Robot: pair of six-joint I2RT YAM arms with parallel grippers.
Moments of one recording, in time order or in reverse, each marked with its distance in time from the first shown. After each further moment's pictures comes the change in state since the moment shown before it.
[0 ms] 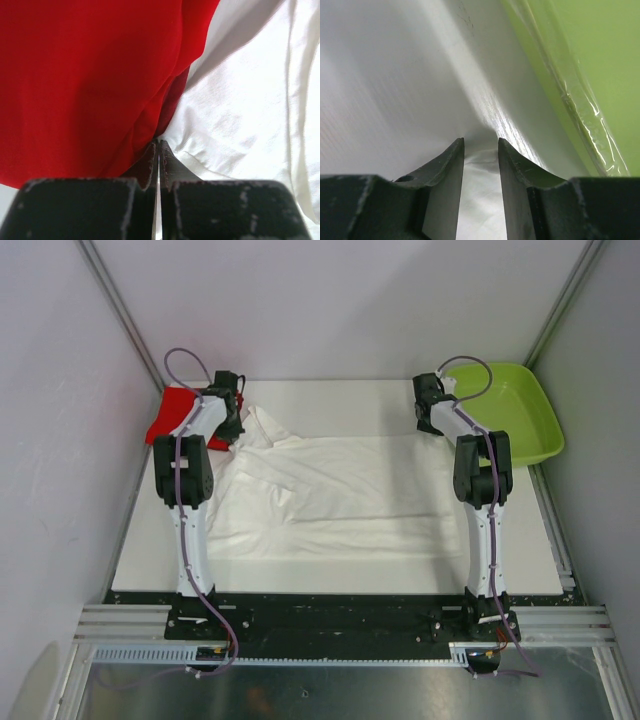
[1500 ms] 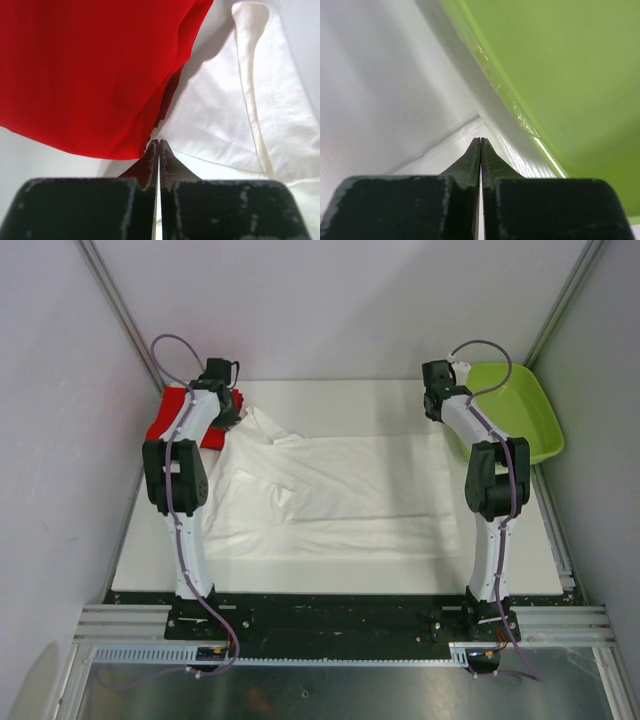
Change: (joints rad) left arm 0.002 -0.111 -0.007 0.006 0.001 -0.015; right arm 0.000 -0.198 -0.083 -0.005 0.041 0.025
